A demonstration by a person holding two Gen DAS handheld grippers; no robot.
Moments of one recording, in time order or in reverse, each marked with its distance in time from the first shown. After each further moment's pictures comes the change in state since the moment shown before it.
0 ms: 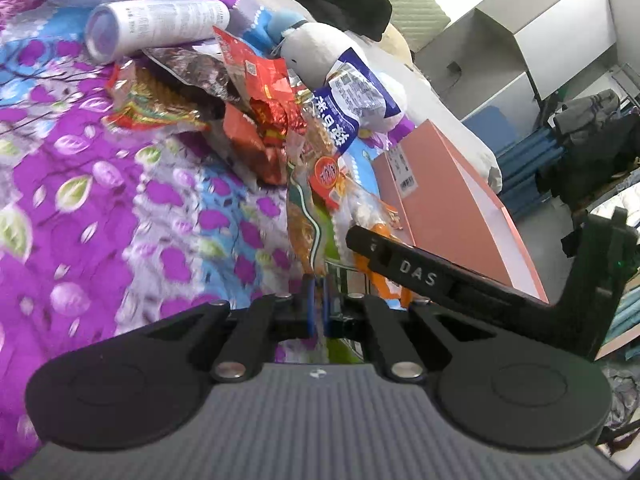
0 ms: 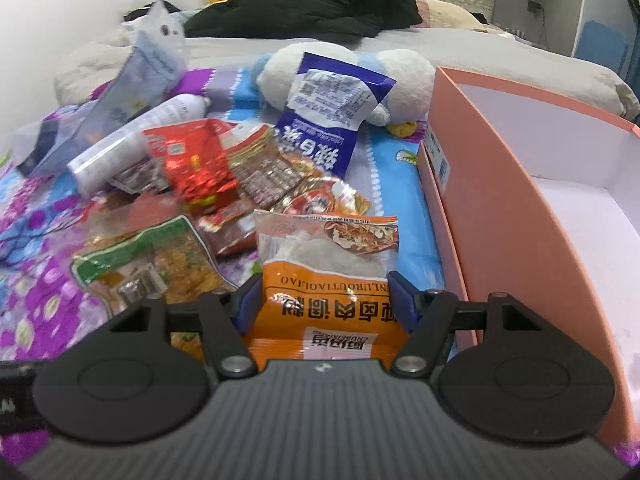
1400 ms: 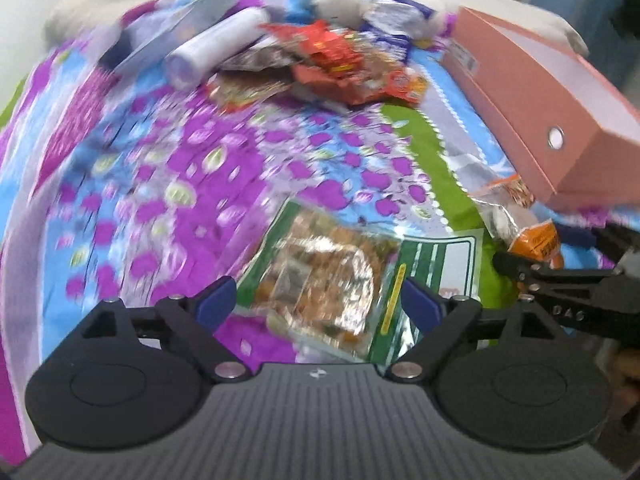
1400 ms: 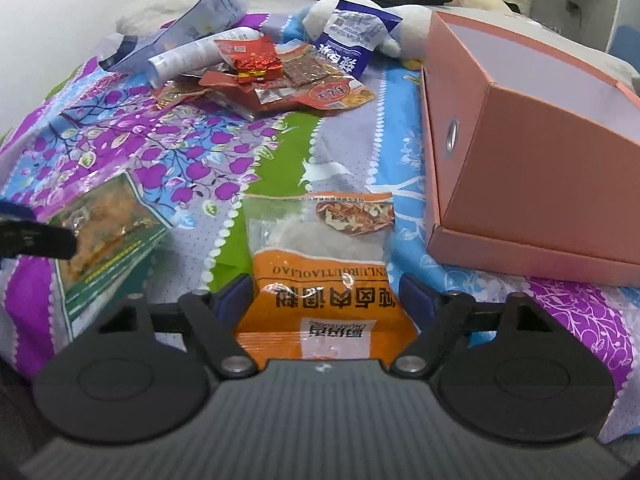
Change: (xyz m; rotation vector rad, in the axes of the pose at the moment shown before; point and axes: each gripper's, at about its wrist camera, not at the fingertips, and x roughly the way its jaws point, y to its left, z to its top) left arm -0.054 -0.036 -0.059 0.433 0.133 0.476; right arm -0.069 -0.031 -0.102 -0.112 0.059 0.097
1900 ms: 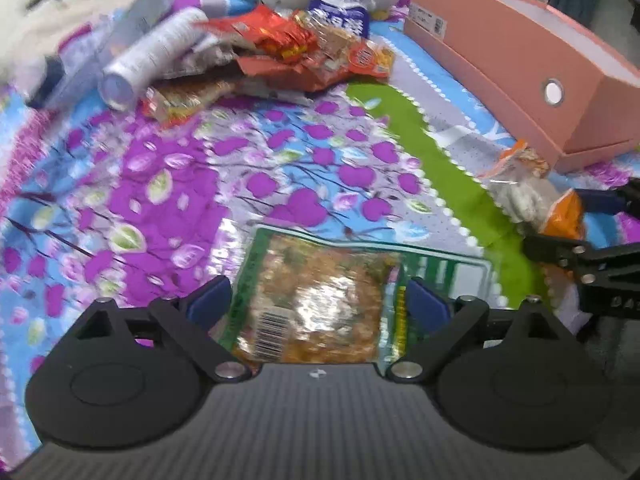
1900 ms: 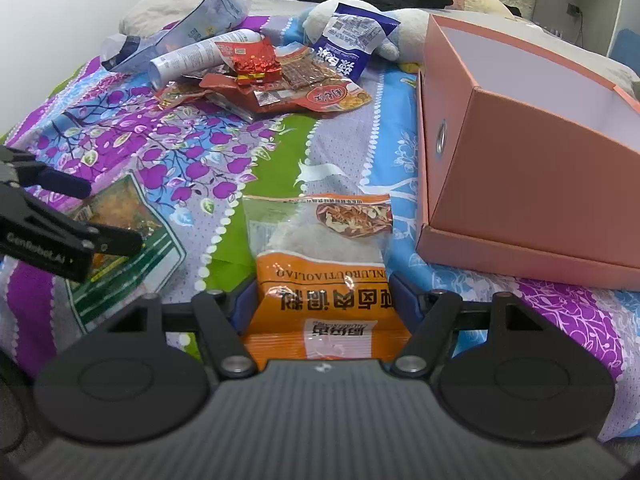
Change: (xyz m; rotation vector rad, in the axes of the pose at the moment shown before) left arm 0.051 -0.003 0.013 0.140 0.031 -0.078; right arm -0.006 -0.005 -0.002 -0.013 -0.003 0.002
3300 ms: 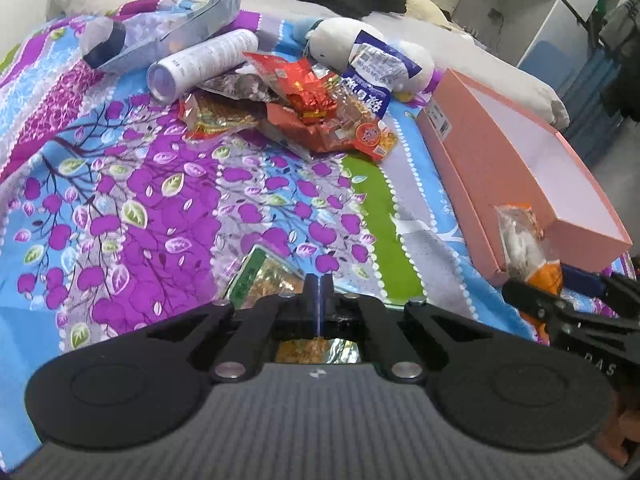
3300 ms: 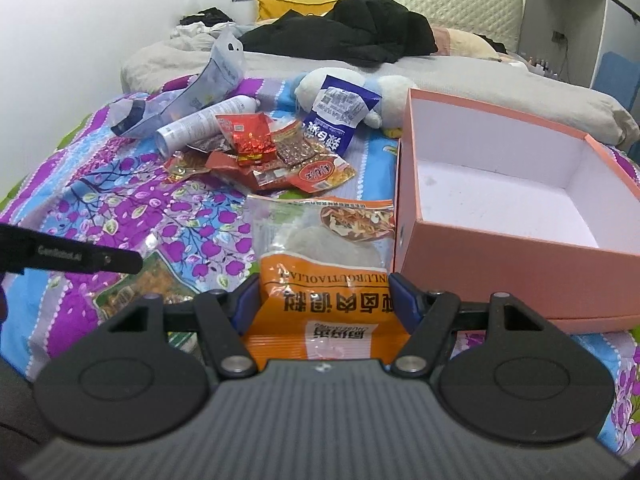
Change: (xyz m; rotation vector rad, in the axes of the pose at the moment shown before) left arm -0.062 -0.006 0.005 -0.357 -0.126 -0.056; right arm -0.060 -0.010 0.034 0.016 -0.106 0.000
